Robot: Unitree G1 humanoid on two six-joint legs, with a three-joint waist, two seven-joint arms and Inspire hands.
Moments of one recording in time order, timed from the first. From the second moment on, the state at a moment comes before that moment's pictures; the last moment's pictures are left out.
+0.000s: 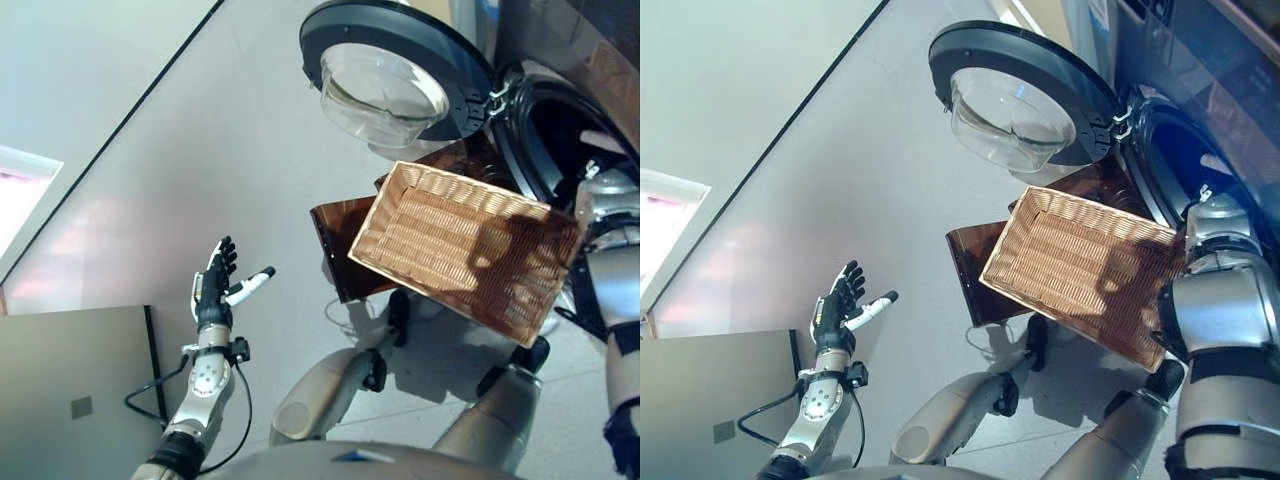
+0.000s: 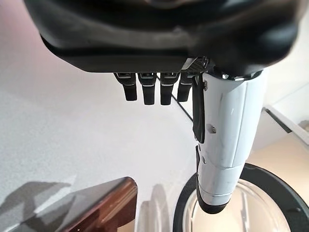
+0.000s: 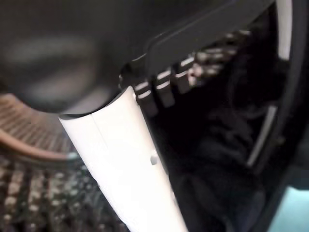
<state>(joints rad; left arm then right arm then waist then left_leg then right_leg) 0.07 0.23 -0.29 0.42 -0.28 -0.44 0.38 -1.21 -0.79 0.33 1.57 0.24 0.00 -0.61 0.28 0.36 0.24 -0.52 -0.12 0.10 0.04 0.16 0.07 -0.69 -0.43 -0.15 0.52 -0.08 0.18</state>
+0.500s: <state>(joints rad) 0.05 0.23 -0.29 0.43 -0.27 -0.44 0.40 -1.22 -0.76 0.10 1.52 0.55 -0.07 -0.53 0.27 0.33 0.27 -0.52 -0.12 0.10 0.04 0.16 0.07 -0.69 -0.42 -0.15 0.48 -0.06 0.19</state>
